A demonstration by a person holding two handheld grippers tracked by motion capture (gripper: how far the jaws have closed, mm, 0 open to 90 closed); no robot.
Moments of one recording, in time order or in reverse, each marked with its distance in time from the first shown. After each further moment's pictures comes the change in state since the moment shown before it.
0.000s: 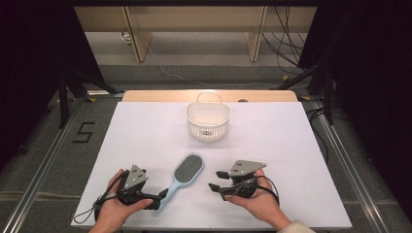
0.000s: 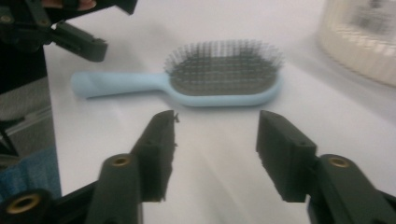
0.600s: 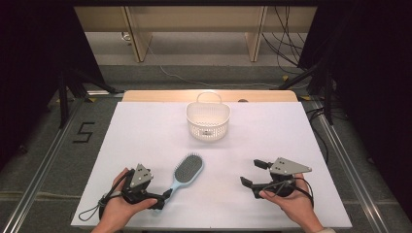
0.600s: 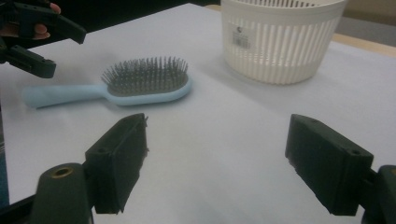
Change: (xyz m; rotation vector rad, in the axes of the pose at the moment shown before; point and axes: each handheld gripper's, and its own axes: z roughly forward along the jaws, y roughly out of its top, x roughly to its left) left arm -0.007 0.007 0.006 0.022 -0.013 0.020; right arm -0.041 -0.033 -0.069 -0.156 -0.156 0.033
